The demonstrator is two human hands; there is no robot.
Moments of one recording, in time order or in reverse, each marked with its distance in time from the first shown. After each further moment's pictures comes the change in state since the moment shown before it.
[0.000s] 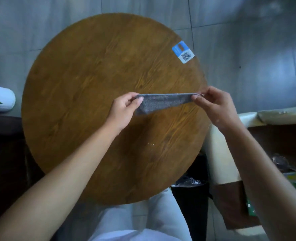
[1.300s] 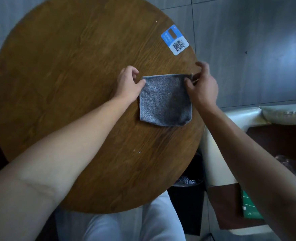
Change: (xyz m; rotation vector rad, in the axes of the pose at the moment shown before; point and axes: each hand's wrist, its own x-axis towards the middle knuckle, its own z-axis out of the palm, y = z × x) left_hand 0.151 -0.040 0.075 0.587 0.133 -0.107; right_hand 0.123 0.091 0.017 -0.451 0.232 0.135
